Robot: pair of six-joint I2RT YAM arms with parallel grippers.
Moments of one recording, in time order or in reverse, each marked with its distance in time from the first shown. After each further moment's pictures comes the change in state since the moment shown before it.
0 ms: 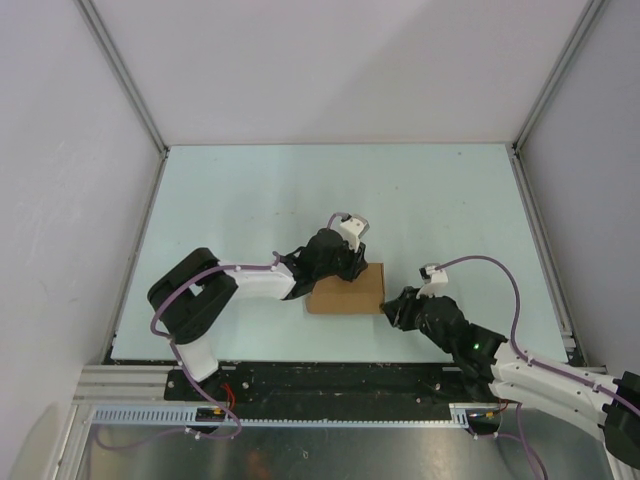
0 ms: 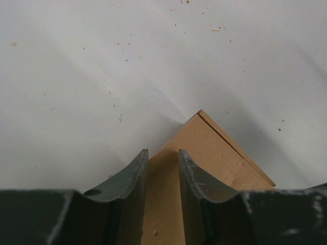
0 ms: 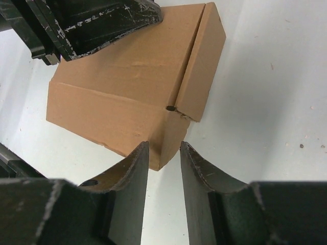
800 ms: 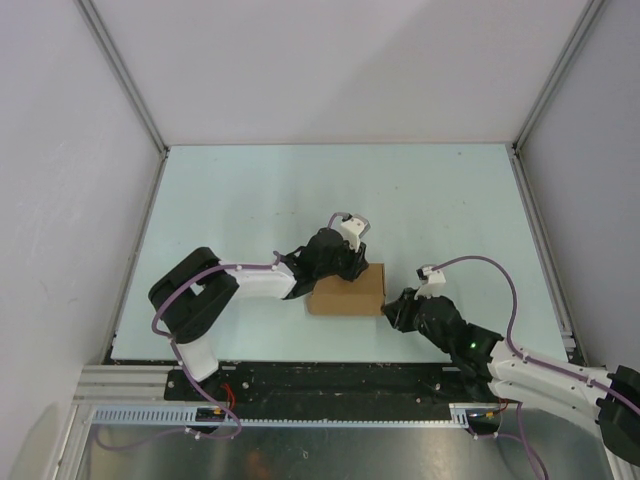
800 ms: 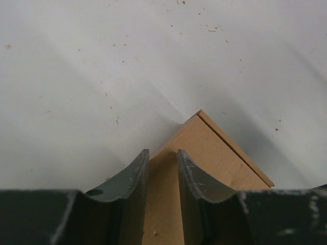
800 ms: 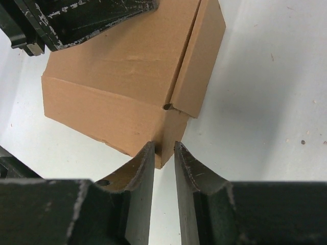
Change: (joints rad) left arm 0.000 0.007 0.006 0.004 0.016 0.000; right arm -0.008 0.052 -0.011 0.032 -0.018 0.002
